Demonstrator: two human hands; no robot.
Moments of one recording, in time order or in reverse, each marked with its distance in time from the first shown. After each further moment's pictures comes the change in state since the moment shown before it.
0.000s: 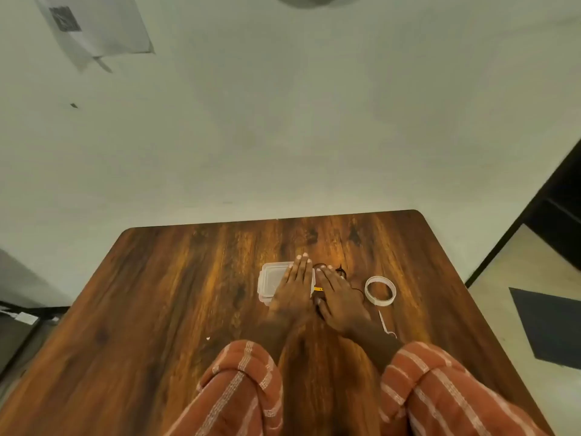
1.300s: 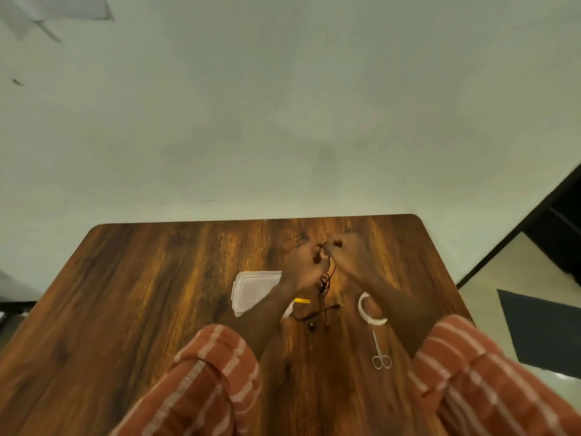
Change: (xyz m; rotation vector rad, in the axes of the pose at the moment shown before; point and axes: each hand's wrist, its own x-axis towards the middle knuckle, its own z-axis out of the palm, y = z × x) left_hand 0.117 0.003 -0.044 -0.960 0.072 -0.115; right_hand 0.119 0.037 -0.096 0.553 0.155 0.392
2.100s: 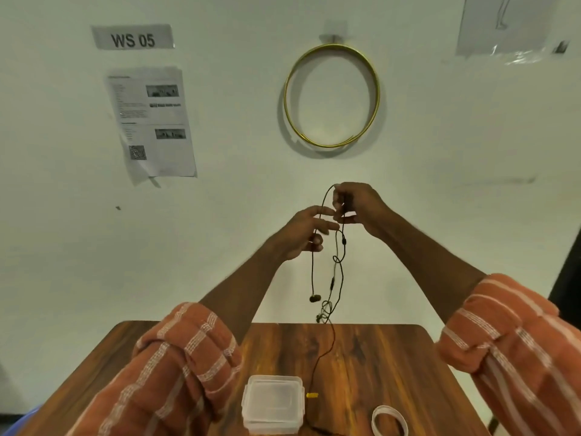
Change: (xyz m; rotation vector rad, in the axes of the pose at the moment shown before) left_hand 0.032 0.234 -0.196 -0.539 -0.074 0.031; right_hand 0.008 -0.263 -0.195 0.511 -0.054 -0.322
